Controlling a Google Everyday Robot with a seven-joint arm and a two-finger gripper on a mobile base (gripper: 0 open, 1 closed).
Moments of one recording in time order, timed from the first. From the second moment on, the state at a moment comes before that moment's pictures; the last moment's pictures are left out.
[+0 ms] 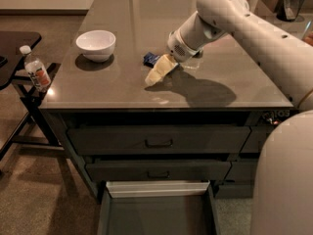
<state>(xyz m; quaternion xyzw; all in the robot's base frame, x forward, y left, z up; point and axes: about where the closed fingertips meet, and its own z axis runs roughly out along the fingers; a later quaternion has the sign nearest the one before) 0.705 -0.028 0.834 -0.51 0.79 0.18 0.28</state>
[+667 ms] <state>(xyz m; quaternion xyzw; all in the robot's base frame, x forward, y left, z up) 0.705 -0.028 0.834 -0.51 0.79 0.18 0.28</state>
